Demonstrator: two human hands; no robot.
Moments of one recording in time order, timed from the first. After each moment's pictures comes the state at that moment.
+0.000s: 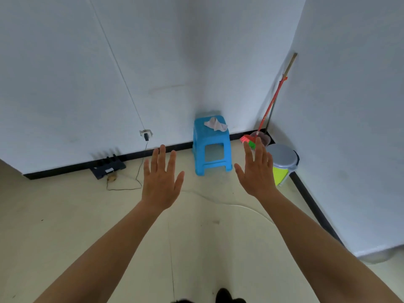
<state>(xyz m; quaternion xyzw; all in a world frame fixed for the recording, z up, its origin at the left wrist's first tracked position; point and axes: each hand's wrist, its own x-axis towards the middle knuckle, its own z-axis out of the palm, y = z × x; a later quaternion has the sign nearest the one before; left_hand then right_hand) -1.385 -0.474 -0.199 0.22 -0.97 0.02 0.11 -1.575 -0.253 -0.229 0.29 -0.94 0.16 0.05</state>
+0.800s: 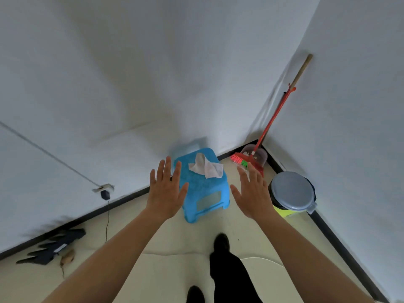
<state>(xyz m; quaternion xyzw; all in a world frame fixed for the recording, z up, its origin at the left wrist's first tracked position) -1.910 -0.818 -0.281 0.12 -0.99 -0.05 -0.04 -1.996 -0.564 -0.299 0.18 -0.97 0.13 -0.06</state>
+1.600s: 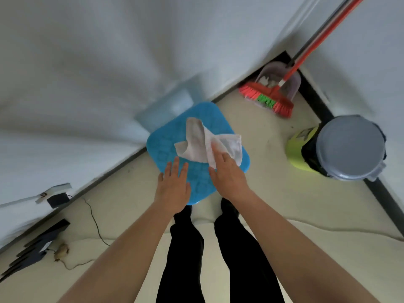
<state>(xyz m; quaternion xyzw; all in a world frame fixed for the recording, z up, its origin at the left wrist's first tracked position) -2.133 -0.892 -0.640 0.06 -0.94 -0.06 -0.33 -2.198 -0.723 -0.643 0.09 -0.91 0.27 -0.30</state>
